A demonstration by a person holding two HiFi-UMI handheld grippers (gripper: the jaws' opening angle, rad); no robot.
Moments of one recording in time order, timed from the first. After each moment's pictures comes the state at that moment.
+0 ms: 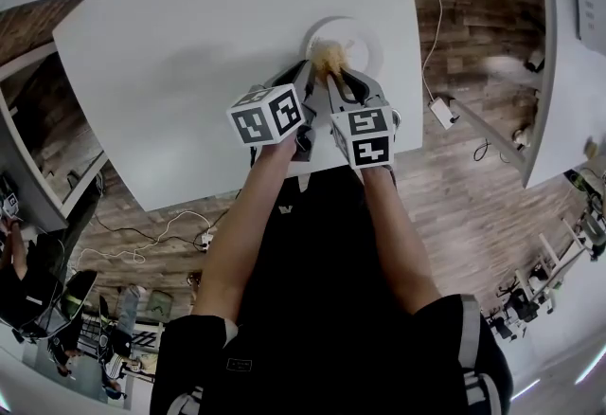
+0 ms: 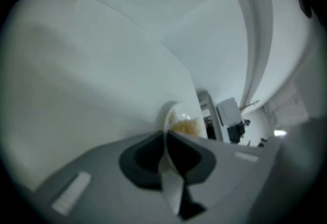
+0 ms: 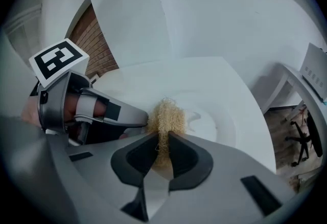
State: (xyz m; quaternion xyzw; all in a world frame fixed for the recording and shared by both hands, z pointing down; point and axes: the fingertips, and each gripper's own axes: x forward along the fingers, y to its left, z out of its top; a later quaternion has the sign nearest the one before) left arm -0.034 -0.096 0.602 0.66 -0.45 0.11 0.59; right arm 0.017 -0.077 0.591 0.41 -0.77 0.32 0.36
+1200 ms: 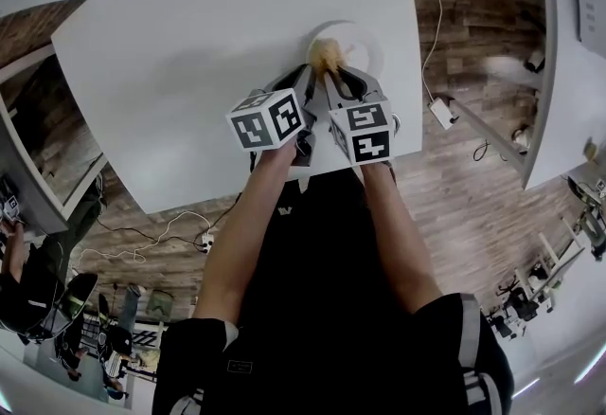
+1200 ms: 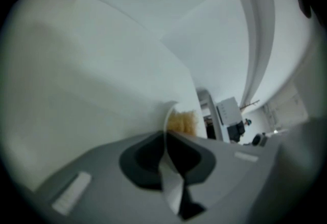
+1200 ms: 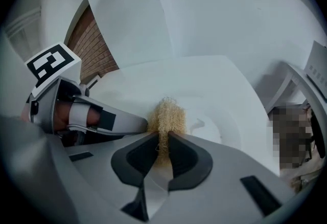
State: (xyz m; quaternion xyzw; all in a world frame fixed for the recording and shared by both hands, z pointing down) left arm -0.033 -0.095 0.600 0.66 -0.45 0.11 0.59; right arm 0.011 -0.088 0.591 0.40 -0.78 0.33 0.36
